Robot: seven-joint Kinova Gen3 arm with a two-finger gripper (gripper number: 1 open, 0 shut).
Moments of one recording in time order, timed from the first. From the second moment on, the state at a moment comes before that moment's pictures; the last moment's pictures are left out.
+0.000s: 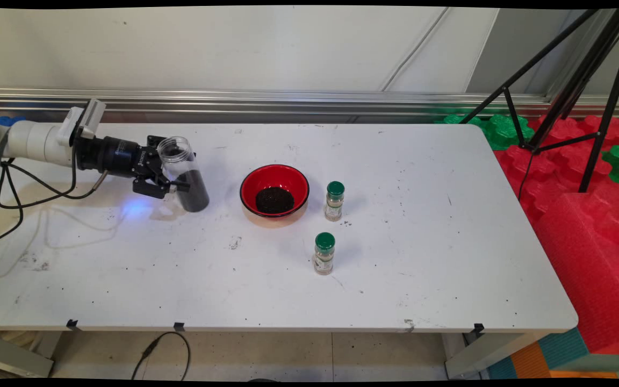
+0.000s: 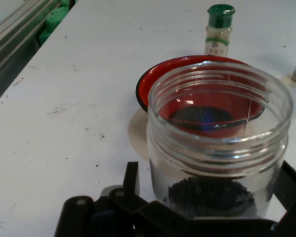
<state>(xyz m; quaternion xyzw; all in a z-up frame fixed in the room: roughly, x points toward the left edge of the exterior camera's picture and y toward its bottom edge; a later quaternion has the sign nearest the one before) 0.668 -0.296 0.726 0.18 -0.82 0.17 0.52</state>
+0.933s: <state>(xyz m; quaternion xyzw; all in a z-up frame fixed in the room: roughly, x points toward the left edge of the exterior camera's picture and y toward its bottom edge) 0.673 -0.299 0.726 0.18 -0.81 0.17 0.54</state>
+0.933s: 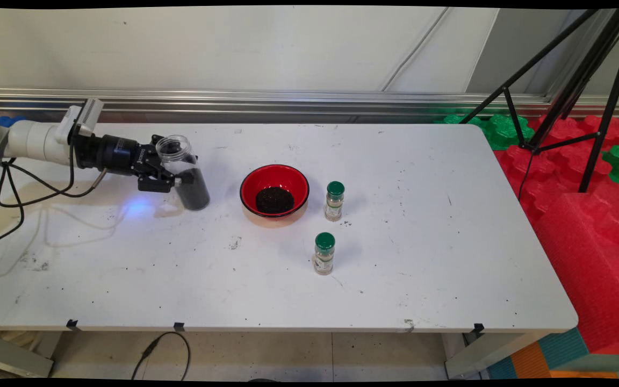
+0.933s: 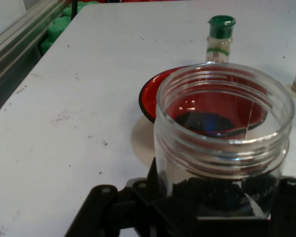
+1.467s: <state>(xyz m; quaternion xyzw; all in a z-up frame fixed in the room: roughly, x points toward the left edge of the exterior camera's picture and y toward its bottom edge) 0.668 -0.305 0.742 0.18 -0.80 0.18 0.54</state>
